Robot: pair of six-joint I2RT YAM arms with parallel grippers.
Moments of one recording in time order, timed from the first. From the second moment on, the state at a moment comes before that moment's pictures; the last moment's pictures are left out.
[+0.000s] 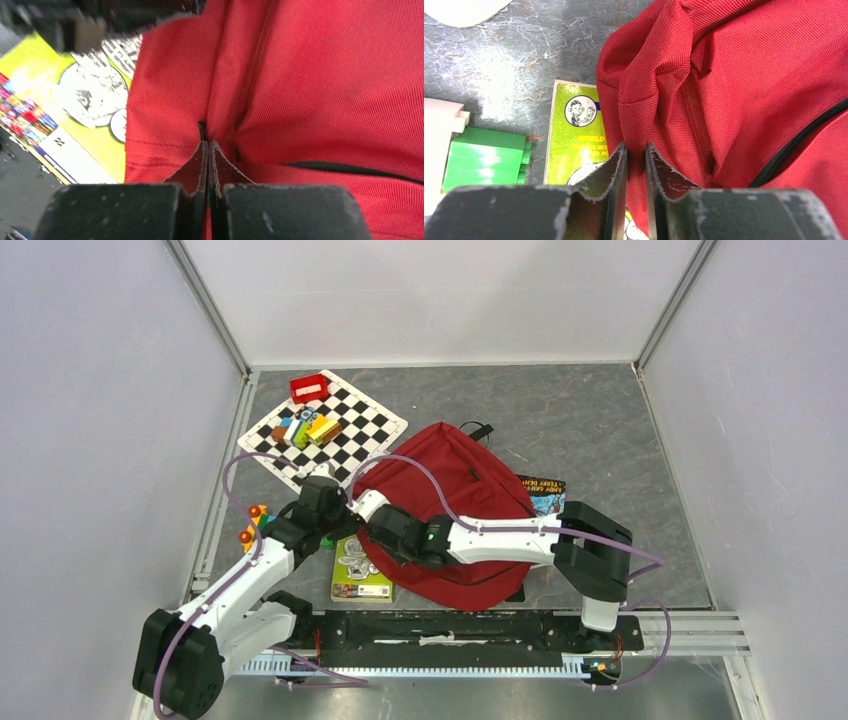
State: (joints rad) left arm -0.40 0.95 0.49 -0.36 -0.04 -0.70; right arm 1.25 1.84 1.26 -0.30 0.33 0.23
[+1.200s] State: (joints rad) left arm -0.35 0.89 0.54 -0.38 -0.05 -0.65; right arm 1.30 1.42 0.90 -0.21 0.40 0.43
